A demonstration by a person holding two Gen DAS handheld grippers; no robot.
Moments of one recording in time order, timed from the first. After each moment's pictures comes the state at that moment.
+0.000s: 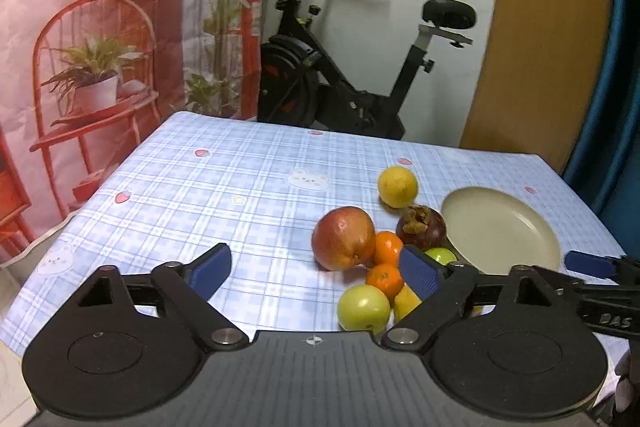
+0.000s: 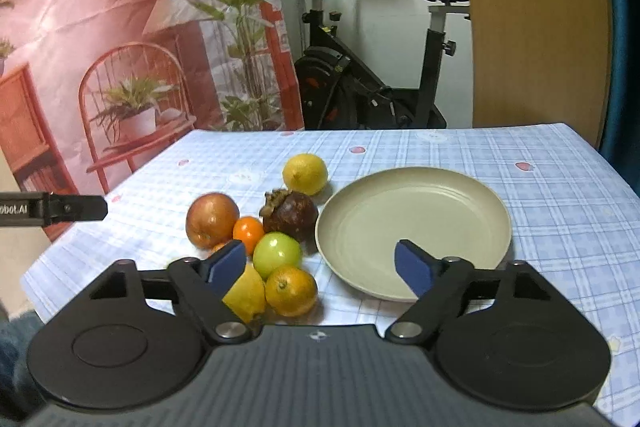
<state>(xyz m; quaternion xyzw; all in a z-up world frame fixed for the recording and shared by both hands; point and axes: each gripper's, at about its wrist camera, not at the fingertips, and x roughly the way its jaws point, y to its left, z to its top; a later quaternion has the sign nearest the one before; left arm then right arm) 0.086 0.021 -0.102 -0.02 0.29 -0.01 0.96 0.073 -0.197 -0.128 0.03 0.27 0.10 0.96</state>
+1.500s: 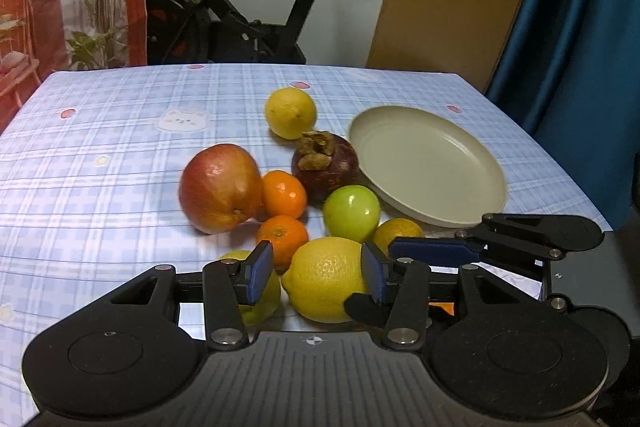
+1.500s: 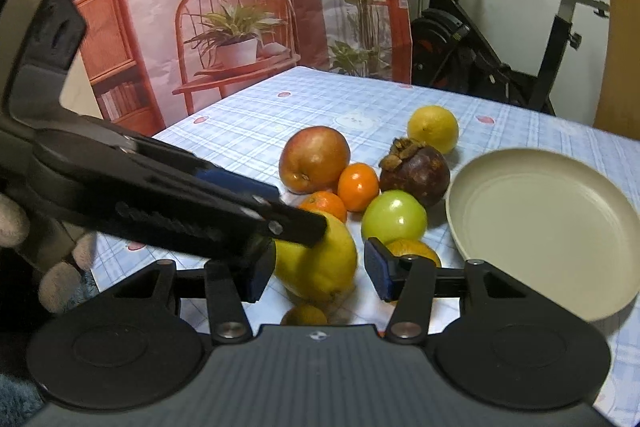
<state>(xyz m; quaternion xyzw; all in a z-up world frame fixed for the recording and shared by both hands) 0.136 -0.013 -0.162 0.00 0.38 -0.17 0.91 0.108 -0.143 -0.168 -0.02 0.32 0.26 0.91</state>
